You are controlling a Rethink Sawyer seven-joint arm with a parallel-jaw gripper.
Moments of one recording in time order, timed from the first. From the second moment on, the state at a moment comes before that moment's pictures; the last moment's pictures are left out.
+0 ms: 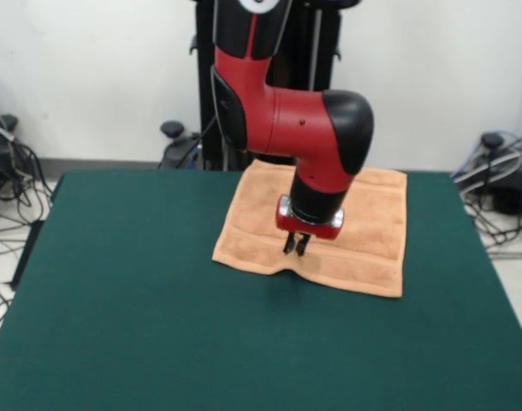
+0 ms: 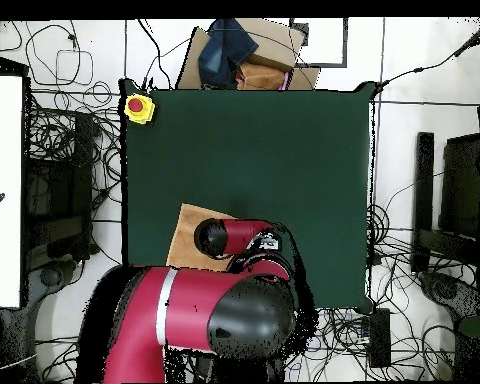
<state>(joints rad) -0.07 -0.08 -0.12 1.53 -0.12 0.22 1.88</state>
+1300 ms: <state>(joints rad) -0.09 -0.06 -0.12 1.48 0.02 0.35 1.88</state>
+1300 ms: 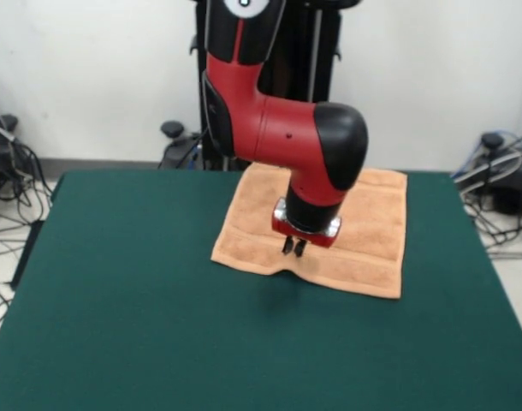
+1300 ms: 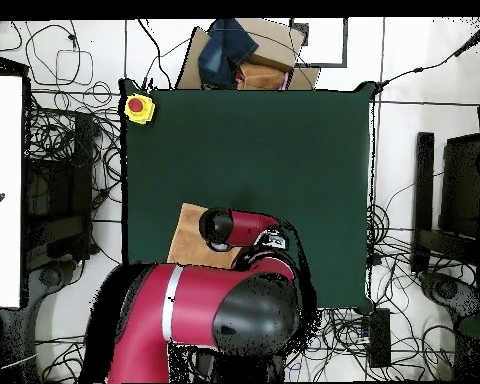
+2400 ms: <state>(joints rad) -0.27 -0.04 -0.11 1.33 -0.11 0.46 1.88</state>
